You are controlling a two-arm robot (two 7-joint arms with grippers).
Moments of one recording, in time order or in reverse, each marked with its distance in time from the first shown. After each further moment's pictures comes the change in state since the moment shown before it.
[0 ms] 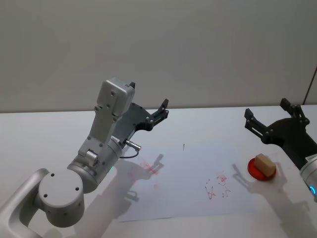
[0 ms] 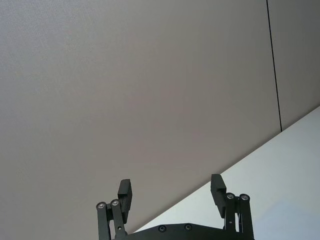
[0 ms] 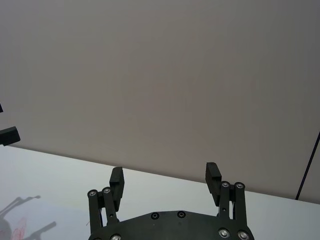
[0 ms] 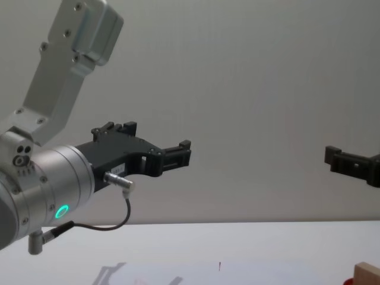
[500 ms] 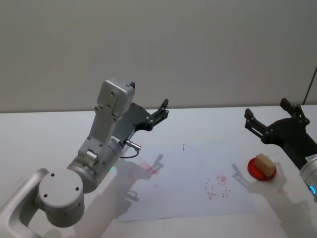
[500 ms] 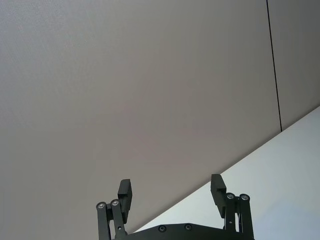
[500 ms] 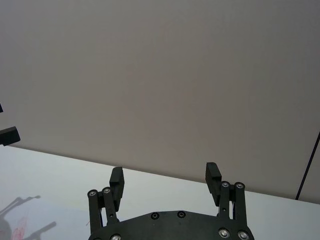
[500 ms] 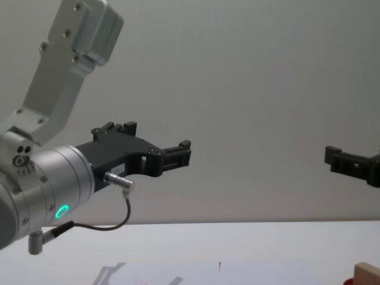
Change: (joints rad) left arm 0.000 0.000 0.000 0.000 0.000 0.000 0.000; right arm 0.000 0.000 0.000 0.000 0.000 0.000 0.000
